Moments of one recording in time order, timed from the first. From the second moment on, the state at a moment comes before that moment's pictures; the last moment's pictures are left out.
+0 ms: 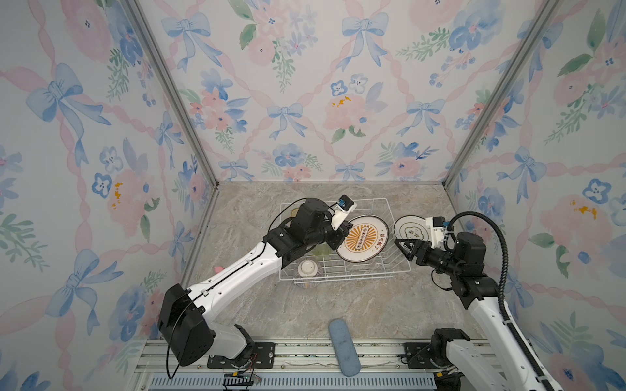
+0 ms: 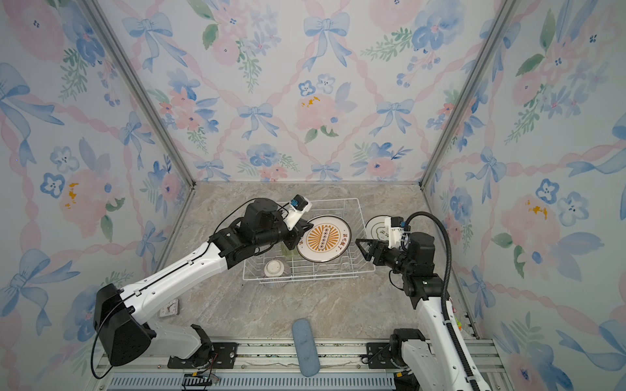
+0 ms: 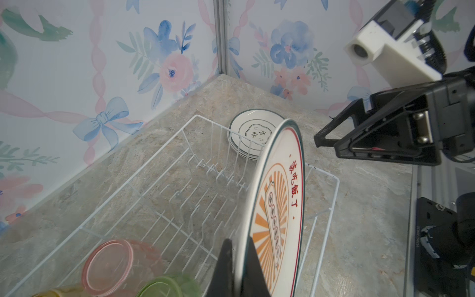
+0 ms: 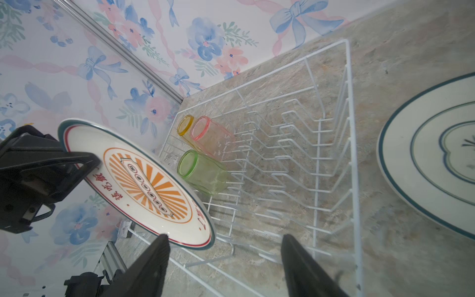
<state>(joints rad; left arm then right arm) -0.74 1.39 1.22 -0.26 0.20 0.06 0.00 0.81 0.61 -0.21 -0.72 0.45</state>
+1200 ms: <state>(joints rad) -0.61 1.50 1.13 0.14 0.68 -0.31 0.09 0.90 0.52 0.19 -0.91 0.61</state>
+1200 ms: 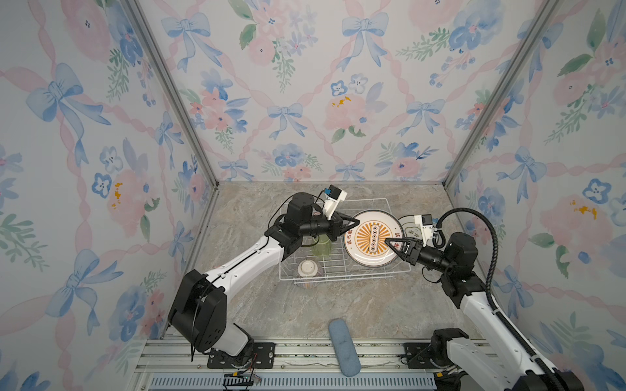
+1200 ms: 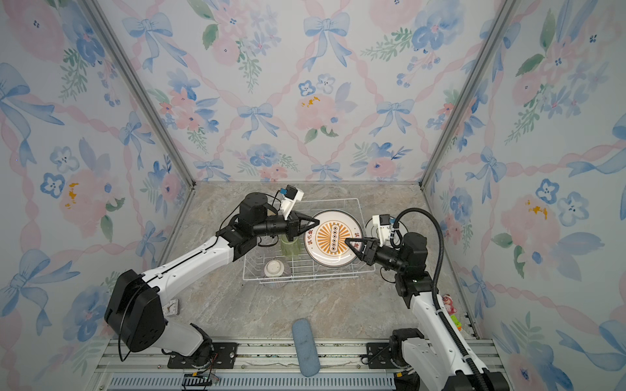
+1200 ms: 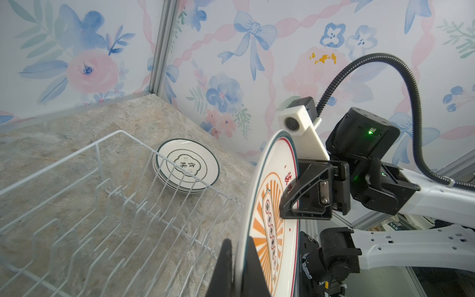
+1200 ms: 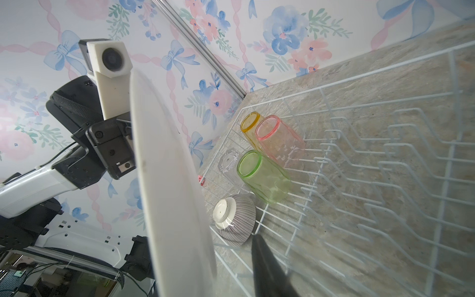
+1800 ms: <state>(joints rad) -0.61 1.53 1.13 0.14 0.69 -0.33 0.11 0.91 0.52 0.22 -0.92 0.62</state>
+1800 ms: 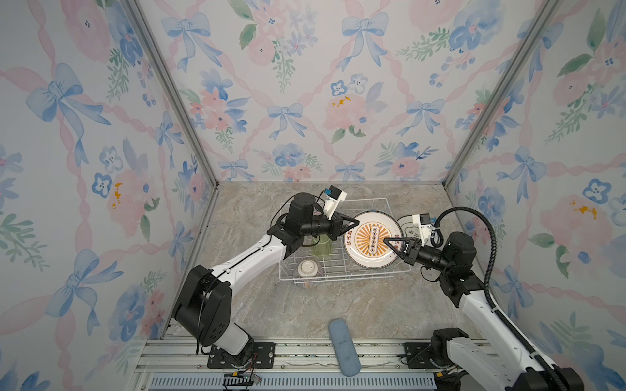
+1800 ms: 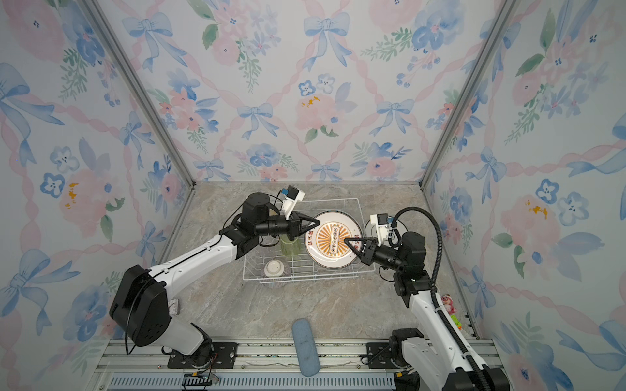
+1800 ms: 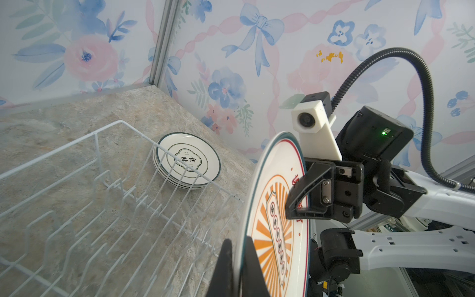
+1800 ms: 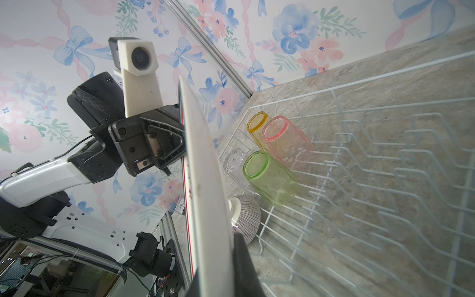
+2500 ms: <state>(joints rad) -0.64 1.21 0.92 -0.05 0.31 -0.13 -0.24 1.02 0.63 -0.01 -0.75 0.65</state>
